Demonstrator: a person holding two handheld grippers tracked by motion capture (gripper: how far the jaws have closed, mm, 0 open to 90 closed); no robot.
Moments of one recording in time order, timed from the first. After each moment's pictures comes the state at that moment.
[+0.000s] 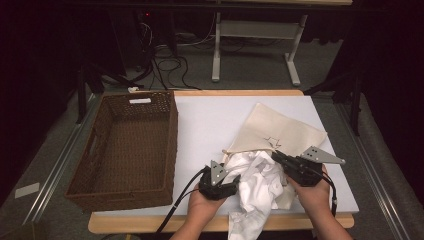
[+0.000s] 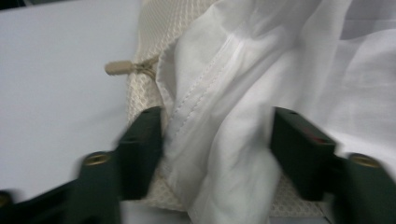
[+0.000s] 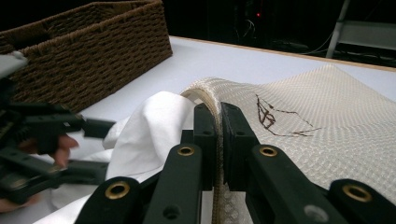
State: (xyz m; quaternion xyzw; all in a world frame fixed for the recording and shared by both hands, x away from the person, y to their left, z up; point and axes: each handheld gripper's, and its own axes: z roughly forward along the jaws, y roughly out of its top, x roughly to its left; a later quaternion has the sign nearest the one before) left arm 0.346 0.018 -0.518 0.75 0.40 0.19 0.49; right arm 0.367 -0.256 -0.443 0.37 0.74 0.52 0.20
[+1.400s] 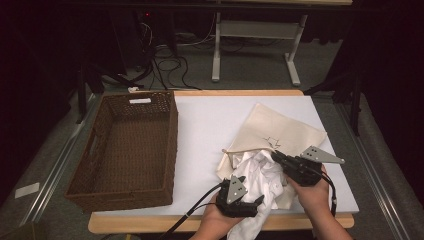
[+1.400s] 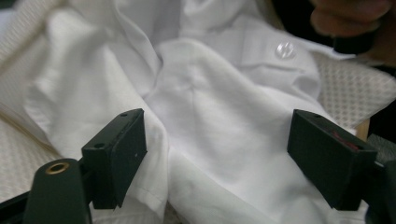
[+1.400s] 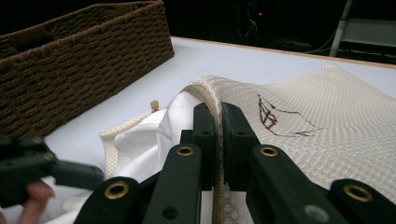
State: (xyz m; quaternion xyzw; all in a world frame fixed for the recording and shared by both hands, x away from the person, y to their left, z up) left arm 0.307 -0.025 -0.513 0.78 0.32 0.14 0.53; right arm 0.368 -0.256 -0.445 0.38 0.74 0.52 0.19
